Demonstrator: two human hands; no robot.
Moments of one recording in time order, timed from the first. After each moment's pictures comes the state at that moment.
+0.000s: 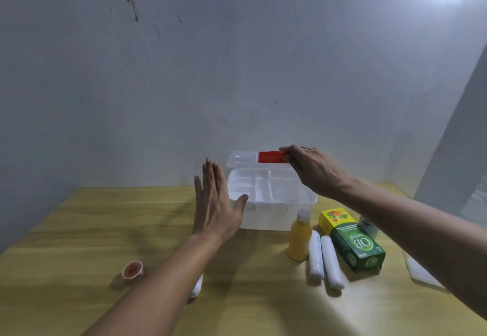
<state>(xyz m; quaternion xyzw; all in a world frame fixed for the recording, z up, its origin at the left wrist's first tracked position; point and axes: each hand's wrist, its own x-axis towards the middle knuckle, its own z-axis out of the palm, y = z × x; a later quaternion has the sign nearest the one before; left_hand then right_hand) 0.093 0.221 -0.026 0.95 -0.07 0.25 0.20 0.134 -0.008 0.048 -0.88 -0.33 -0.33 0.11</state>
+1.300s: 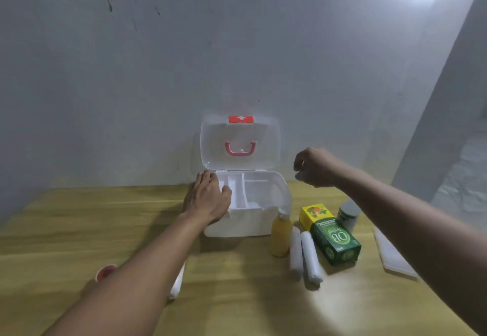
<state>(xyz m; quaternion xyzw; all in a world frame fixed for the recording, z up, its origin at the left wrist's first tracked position) 0.129 0.208 -0.015 0.98 -0.05 0.08 0.18 0.122 -0.037 0.070 -0.99 -0.03 -0.06 0.11</state>
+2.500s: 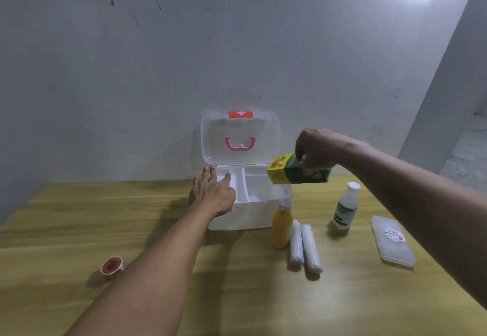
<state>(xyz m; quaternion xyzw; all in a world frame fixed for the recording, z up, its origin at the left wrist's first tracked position) 0.134 0.203 -0.020 0.99 -0.07 0.00 0.09 0.089 -0.010 0.121 -1.00 -0.04 -0.02 -0.02</state>
